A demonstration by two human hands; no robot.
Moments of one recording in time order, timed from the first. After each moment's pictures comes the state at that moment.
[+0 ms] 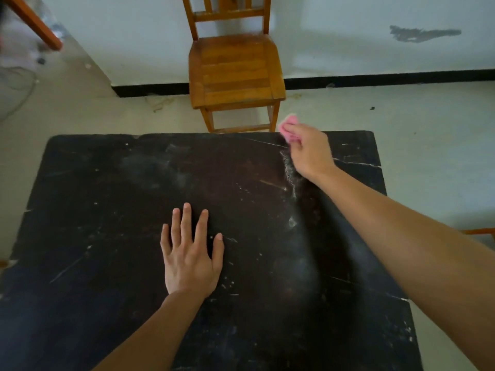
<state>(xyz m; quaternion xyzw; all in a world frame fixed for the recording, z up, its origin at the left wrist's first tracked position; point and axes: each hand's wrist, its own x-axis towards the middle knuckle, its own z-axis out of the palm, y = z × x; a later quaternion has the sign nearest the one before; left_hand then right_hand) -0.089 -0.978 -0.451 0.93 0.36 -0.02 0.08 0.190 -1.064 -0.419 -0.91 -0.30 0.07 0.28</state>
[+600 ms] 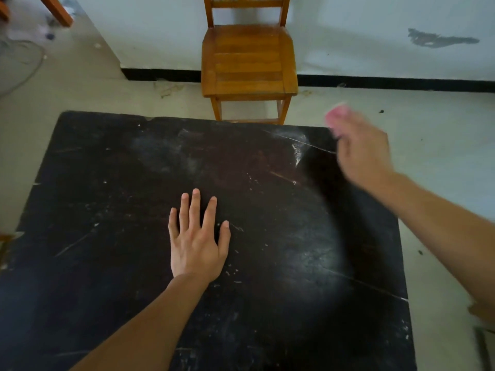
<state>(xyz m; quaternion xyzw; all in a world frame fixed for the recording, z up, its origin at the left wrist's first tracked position) -0.089 -0.978 -0.450 0.93 0.36 -0.03 0.09 0.201 -1.120 -0.385 -0.90 -0.39 0.00 0.17</state>
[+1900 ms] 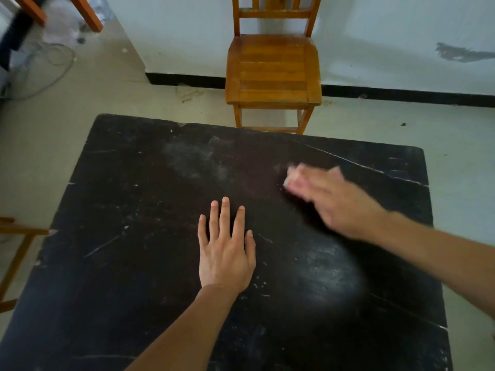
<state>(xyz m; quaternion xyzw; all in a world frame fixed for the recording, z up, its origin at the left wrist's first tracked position) -0.091 -0.976 -0.455 0.93 0.35 -0.03 0.07 0.134 -1.092 -0.410 -0.73 -0.66 0.11 0.10</state>
